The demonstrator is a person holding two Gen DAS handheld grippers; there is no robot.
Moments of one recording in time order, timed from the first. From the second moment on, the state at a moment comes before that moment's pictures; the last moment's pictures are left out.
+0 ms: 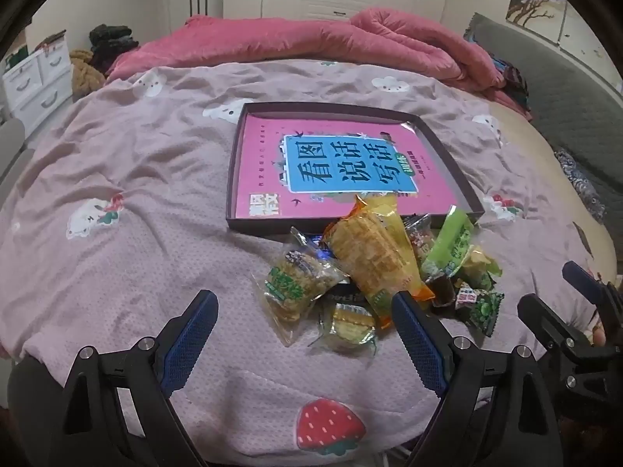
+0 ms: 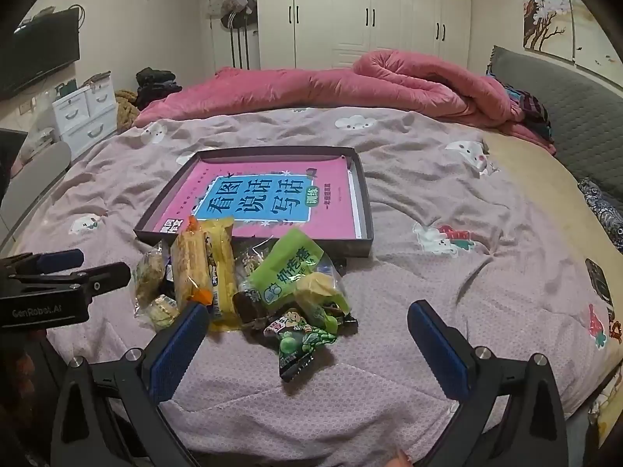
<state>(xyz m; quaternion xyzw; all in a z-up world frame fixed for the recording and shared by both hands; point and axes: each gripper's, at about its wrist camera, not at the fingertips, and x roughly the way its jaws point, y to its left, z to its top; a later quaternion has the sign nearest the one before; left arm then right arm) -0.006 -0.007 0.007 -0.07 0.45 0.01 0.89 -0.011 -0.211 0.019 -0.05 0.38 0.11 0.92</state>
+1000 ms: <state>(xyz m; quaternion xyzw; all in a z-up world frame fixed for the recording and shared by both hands) -0.015 -0.015 0.011 -0.06 0.45 0.00 0.89 -0.023 -0.216 0.024 -0.04 0.38 0.10 0.92</state>
